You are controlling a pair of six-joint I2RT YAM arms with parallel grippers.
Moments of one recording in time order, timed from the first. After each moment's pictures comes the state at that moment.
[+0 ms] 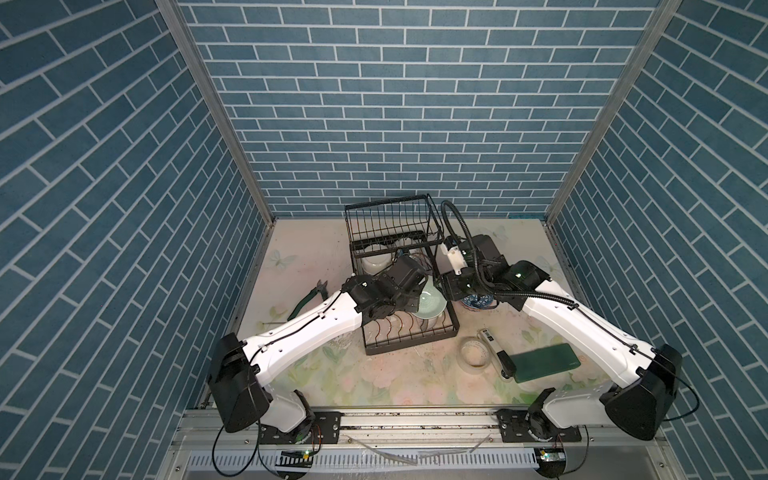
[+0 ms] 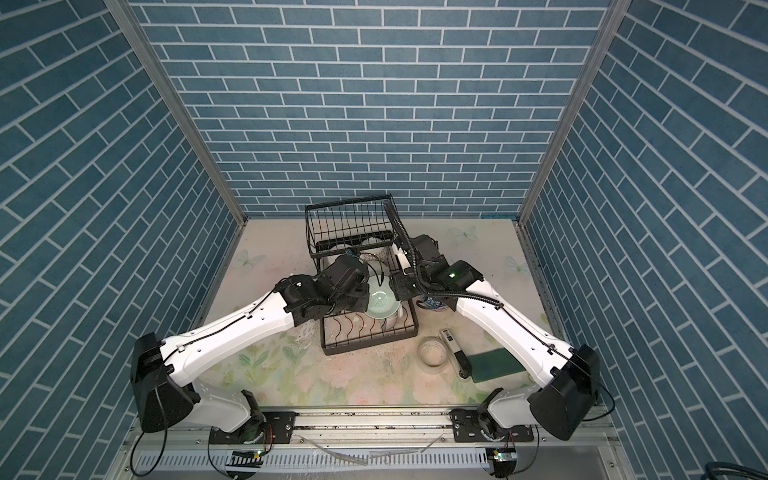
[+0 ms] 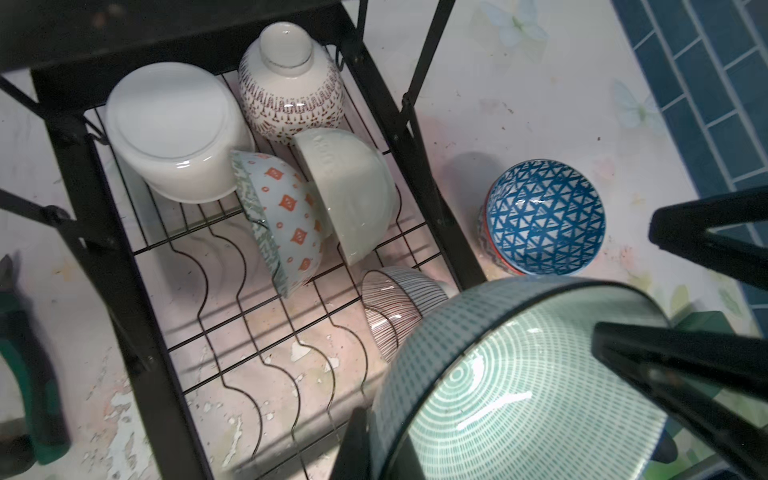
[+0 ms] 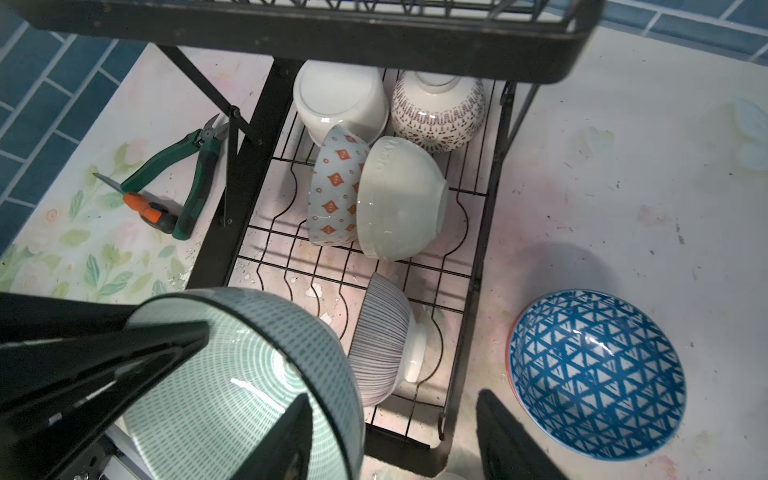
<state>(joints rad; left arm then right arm) -0.90 1.45 1.31 -0.78 -0.26 -0.63 0.78 1.40 1.33 -0.79 0.01 0.23</state>
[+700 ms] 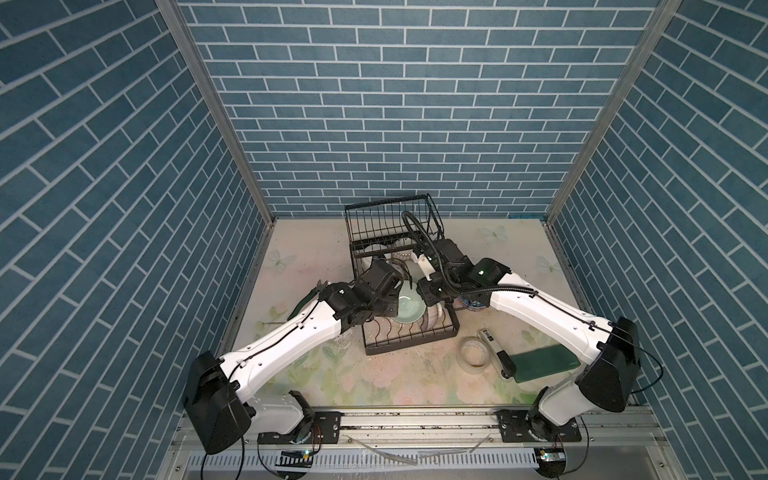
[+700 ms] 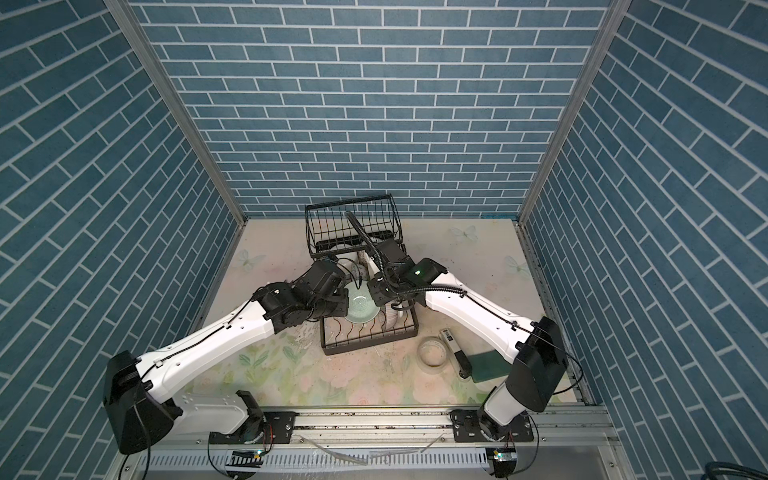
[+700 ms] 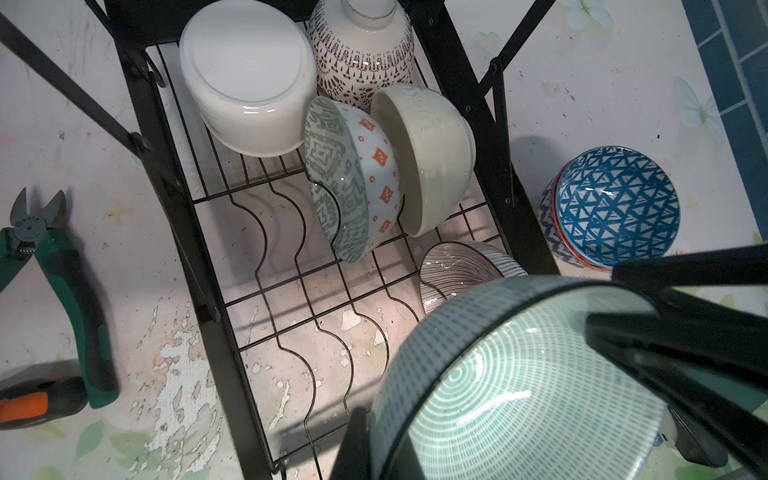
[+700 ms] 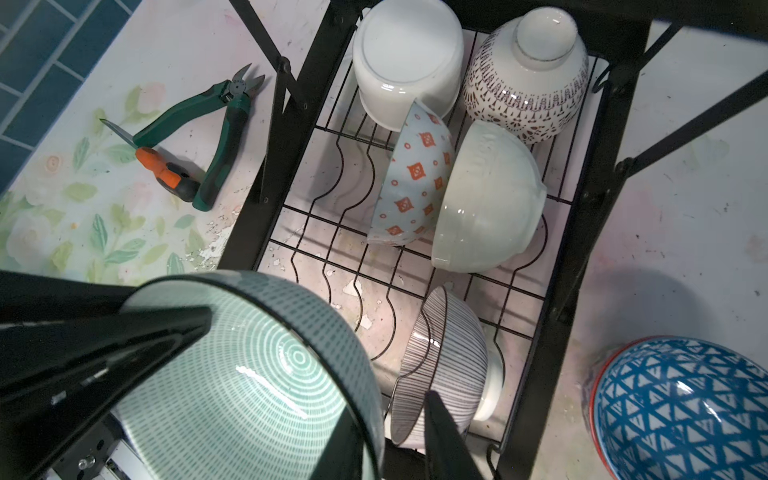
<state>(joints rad) -0.79 1.31 1.12 -0.75 -0.19 -0.64 0.88 1.58 1.44 -0.78 0.02 0.25</state>
